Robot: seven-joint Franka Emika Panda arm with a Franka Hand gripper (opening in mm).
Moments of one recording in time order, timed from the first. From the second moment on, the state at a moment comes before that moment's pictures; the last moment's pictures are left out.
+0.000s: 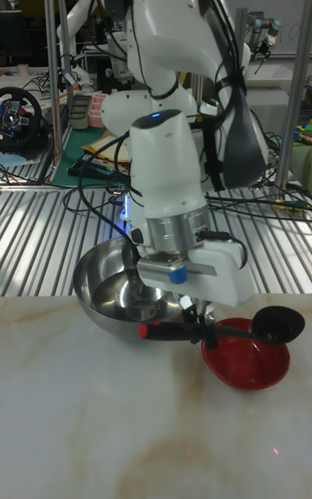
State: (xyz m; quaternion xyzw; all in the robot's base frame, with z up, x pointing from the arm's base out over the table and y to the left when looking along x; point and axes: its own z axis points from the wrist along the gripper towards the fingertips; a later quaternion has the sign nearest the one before) arm 0.640 0.076 0.234 0.38 0.90 0.18 0.12
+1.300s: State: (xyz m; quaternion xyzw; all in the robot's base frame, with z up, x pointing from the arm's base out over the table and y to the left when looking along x) arm 0.641 0.076 0.227 0.35 0.91 0.21 0.11
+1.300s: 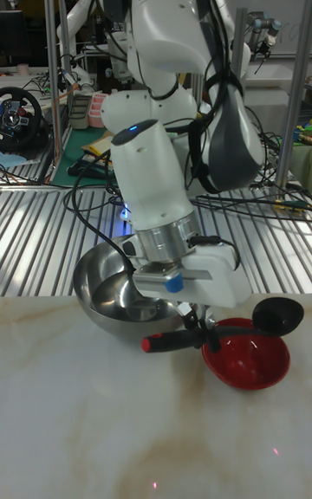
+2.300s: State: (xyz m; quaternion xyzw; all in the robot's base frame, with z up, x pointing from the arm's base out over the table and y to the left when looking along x) arm 0.642 0.075 0.225 0.35 0.90 0.24 0.09
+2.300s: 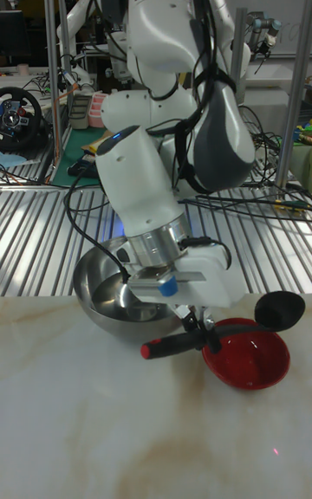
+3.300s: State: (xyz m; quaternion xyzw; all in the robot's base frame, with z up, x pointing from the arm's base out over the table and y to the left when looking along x) arm 0.648 0.066 0.217 0.33 0.90 0.25 0.09
